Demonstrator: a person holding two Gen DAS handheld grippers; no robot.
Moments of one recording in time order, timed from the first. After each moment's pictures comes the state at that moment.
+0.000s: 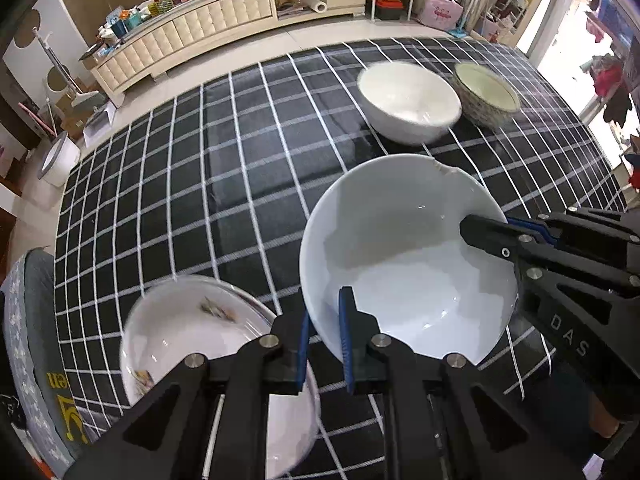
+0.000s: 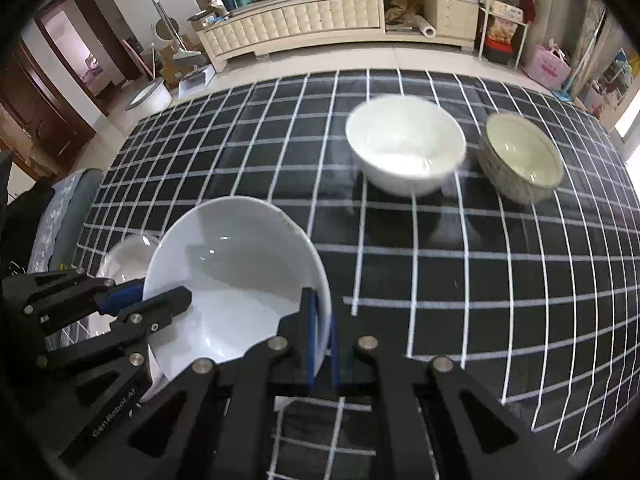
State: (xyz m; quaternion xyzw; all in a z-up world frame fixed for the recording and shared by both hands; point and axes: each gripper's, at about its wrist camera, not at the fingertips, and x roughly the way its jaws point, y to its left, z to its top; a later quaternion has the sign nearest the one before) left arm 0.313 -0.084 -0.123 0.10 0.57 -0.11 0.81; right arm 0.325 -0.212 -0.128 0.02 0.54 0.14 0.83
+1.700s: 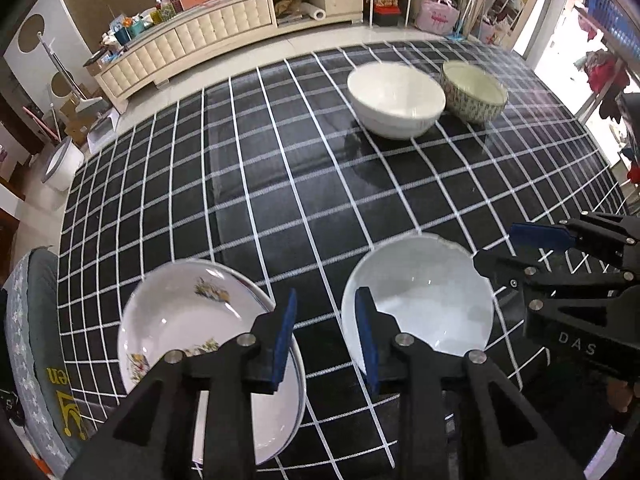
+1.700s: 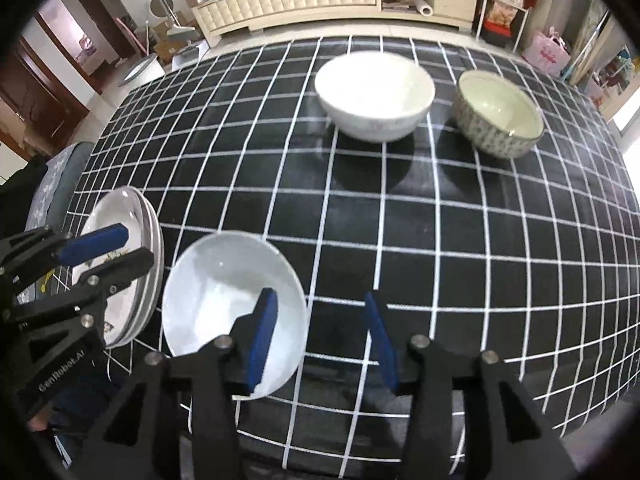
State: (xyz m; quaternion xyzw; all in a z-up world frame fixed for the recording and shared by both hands) left arm 0.300 -0.088 -0.112 0.10 0.55 -0.10 0.82; right arm 0.303 -0.239 -0.130 -0.01 0.57 0.13 0.81
